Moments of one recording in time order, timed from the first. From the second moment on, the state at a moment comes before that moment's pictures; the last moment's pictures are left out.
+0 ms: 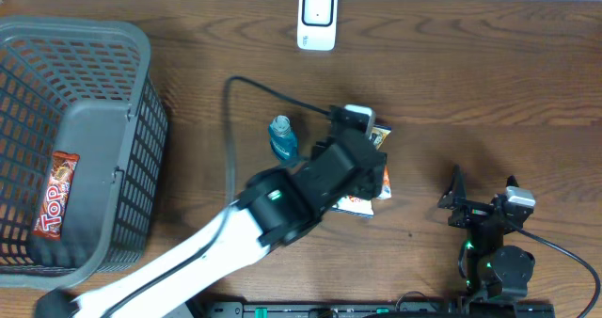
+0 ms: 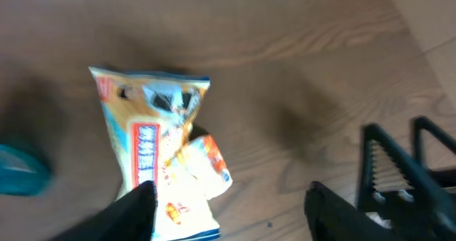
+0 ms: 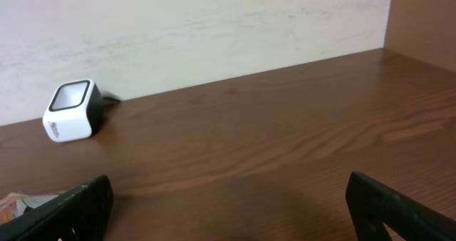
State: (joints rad) left arm -0.97 1.35 1.22 -0.57 -0.17 -0.64; right arm -0.07 0.01 0.01 -0.06 0.07 0.18
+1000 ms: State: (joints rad) left arm 0.25 1.14 1.47 -1.23 -0.57 -0.81; right arm -0.07 0.01 0.01 -0.06 0.07 0.18
